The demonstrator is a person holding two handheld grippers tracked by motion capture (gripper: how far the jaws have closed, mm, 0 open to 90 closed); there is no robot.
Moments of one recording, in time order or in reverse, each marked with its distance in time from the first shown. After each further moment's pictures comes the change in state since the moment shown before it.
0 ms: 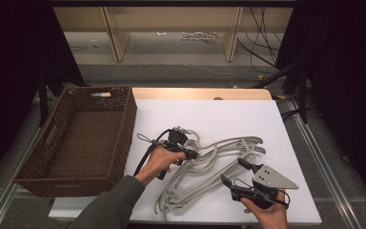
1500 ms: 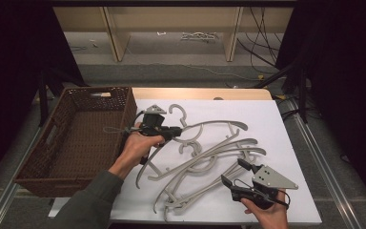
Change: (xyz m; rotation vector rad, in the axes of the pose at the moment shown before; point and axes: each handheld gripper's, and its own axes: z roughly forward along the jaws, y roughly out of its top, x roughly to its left) left arm 0.011 0.023 -0.096 -0.264 0.076 0.052; right arm -0.002 -0.001 0.000 0.006 -0.013 -0.020
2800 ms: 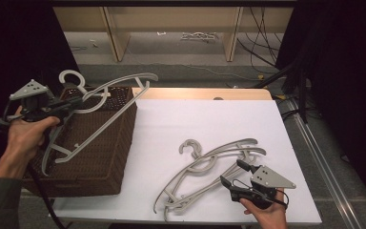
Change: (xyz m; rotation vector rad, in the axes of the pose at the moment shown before) left arm 0.117 -0.014 -0.222 -0.233 0.385 0.032; right arm 0.002 -0.004 0.004 0.022 0.020 0.026
